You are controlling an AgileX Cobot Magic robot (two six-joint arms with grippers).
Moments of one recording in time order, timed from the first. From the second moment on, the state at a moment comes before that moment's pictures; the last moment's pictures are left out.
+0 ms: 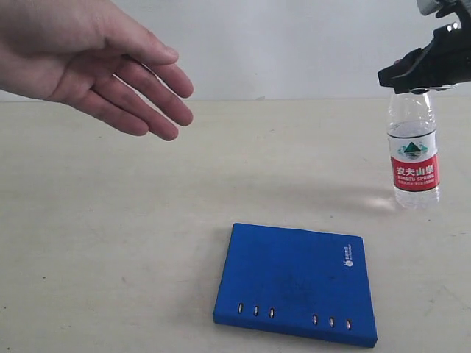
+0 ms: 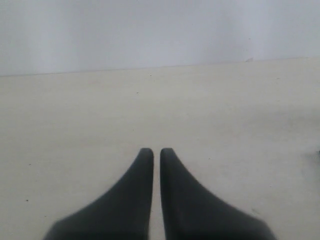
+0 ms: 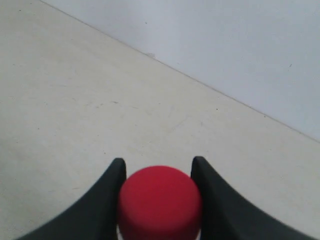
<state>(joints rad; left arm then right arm) 0.00 0.00 0.00 0.04 0.30 -0.04 0.02 1.77 -1.21 1.29 0.60 -1.72</state>
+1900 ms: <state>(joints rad) 0.00 0.00 0.00 0.07 0.30 0.01 0.57 1.45 -0.91 0.86 0.59 -1.30</state>
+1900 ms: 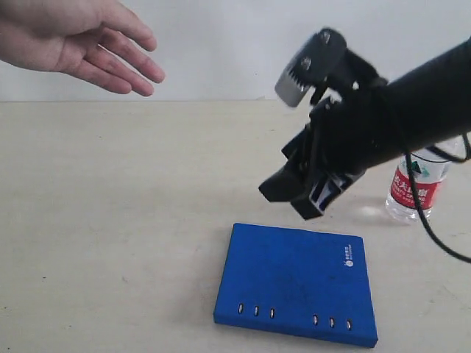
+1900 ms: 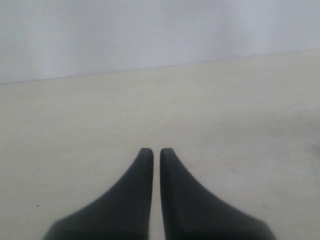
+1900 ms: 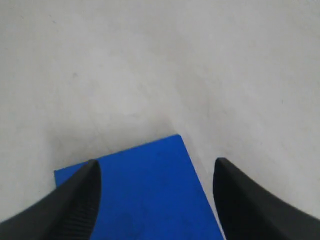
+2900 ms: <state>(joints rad) 0.00 0.00 0.00 0.05 -1.21 -0.32 0.58 1.61 -0.83 0.73 0.61 -0.83</state>
